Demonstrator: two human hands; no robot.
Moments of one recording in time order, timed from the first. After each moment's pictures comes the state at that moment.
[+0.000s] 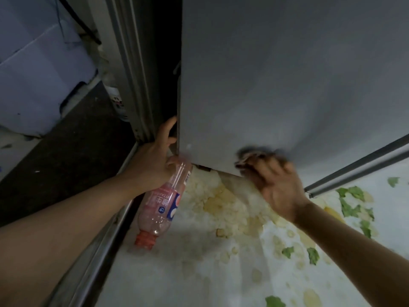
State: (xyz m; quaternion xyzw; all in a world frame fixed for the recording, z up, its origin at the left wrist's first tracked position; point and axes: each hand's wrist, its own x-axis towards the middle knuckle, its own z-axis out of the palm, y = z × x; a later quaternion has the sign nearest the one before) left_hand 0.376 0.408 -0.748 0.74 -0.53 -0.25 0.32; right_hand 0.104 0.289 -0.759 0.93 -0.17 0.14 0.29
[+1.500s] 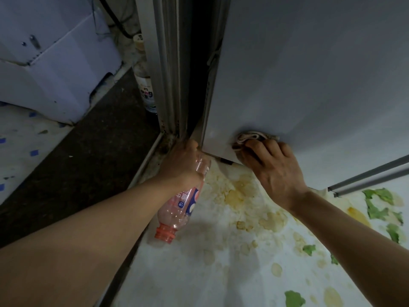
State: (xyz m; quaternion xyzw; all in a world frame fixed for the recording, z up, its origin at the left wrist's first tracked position) left_hand 0.362 0.413 -0.774 0.82 -0.49 -0.23 0.19; right_hand 0.163 0.312 -0.746 0.94 -0.18 0.14 0.26
